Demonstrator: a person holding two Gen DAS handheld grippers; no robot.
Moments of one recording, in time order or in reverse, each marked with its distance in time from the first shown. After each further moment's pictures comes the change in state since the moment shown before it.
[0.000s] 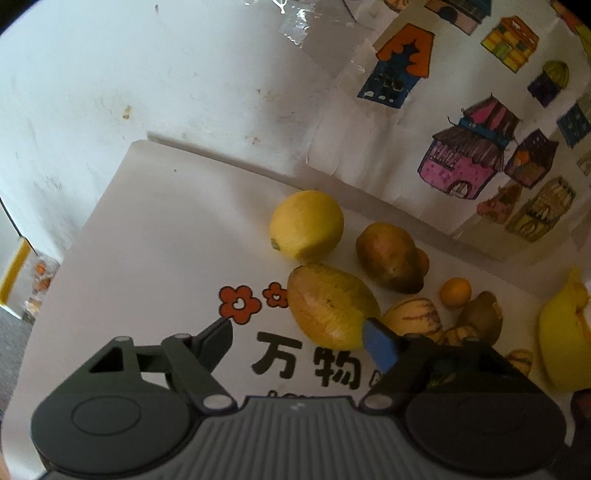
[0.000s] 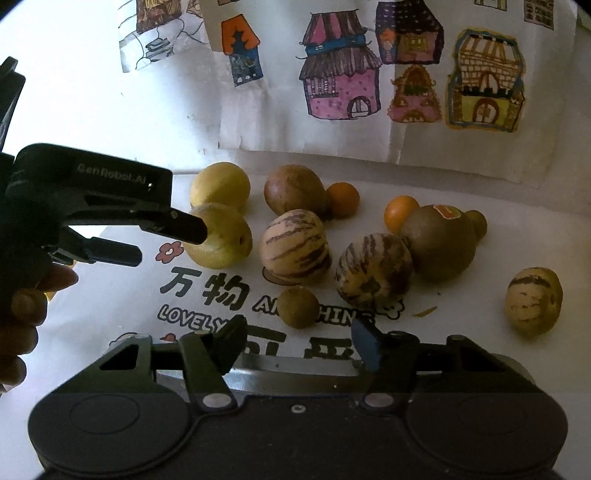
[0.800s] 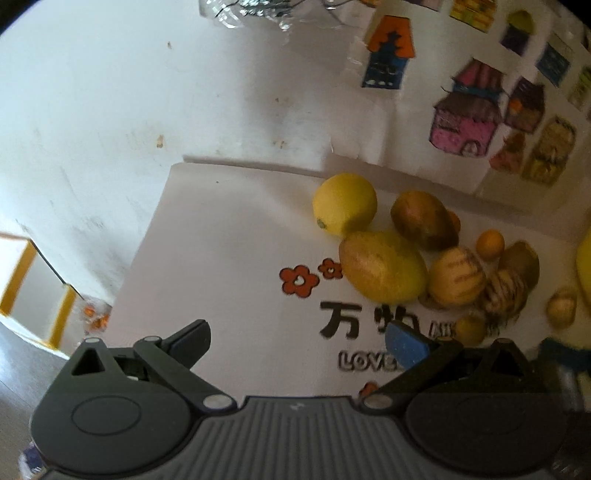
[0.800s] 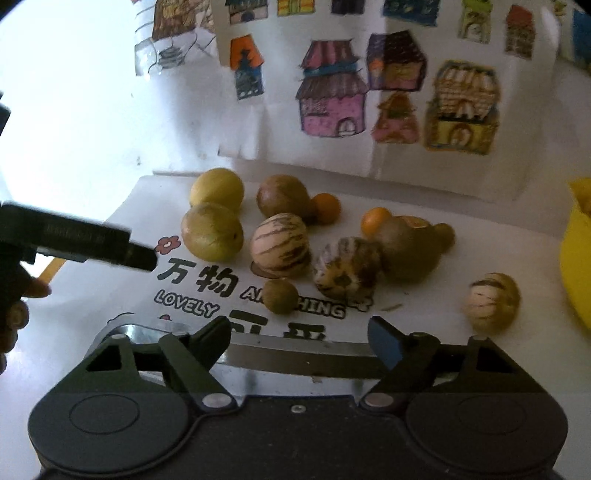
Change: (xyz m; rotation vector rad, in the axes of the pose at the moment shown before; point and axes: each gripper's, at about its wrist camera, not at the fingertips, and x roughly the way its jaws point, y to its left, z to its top) left arm -0.023 0.011 -0.023 0.175 -0.049 0.148; right arm -0.030 -0.003 -0.012 -0.058 -0.040 -0.043
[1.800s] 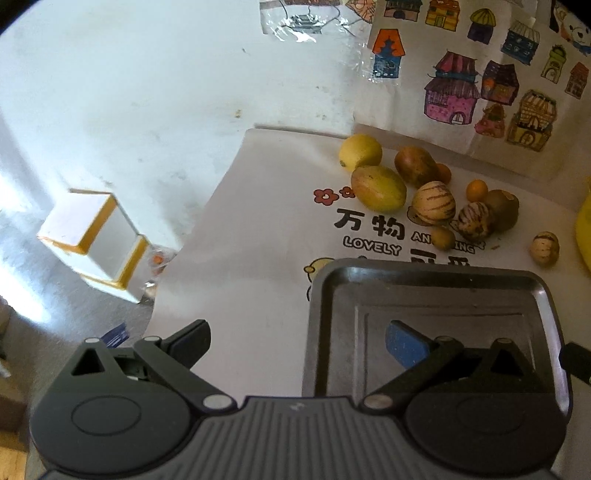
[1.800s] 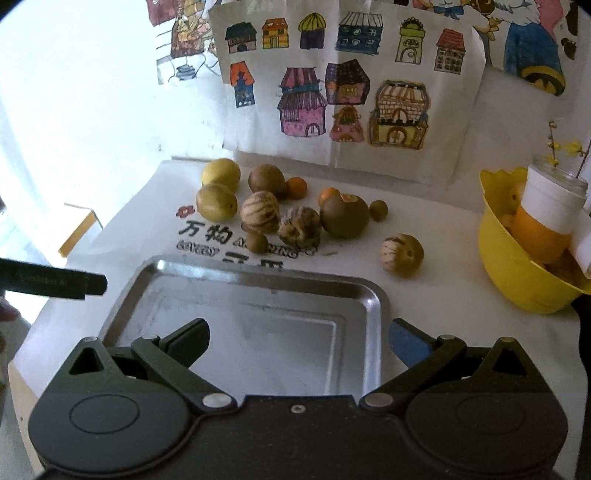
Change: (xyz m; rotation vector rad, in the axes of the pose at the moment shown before) left arm -0.123 -0.041 -0.076 -0.048 0.052 0.212; right arm -0.133 -0.045 -0.016 -0.032 0.069 0.008
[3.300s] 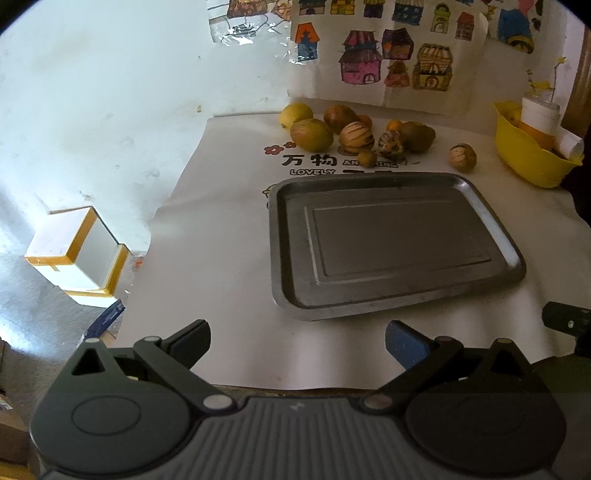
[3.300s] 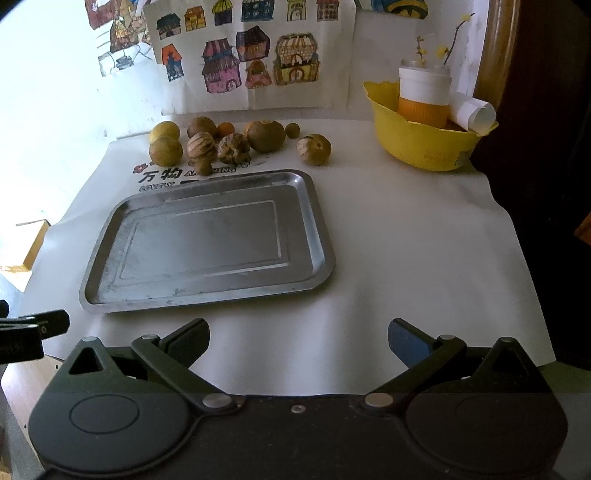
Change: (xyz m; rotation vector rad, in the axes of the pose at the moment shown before) left arm -0.084 -0.013 -0.119 0.161 -0.037 -0.065; right arm -0.093 0.012 -0.112 0.220 0.085 -0.192
